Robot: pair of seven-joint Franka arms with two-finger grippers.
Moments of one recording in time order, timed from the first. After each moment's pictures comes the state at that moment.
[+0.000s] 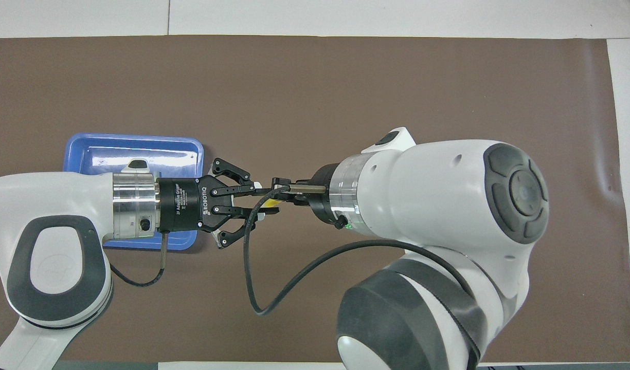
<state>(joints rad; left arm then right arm) -0.35 -0.20 -0.05 -2.21 -1.23 2.10 -1.45 0.06 0.01 0.53 -1.78 0.46 2.14 0.52</state>
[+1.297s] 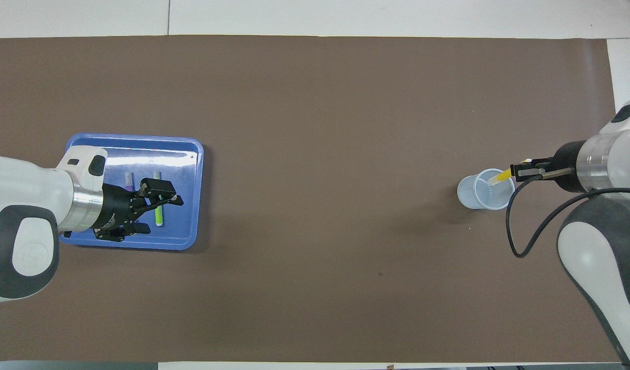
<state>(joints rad) -0.10 -0.15 -0.03 -2.26 -0.37 2.02 -0.41 0.04 -0.17 -0.04 -2.13 0.08 2.11 -0.16</state>
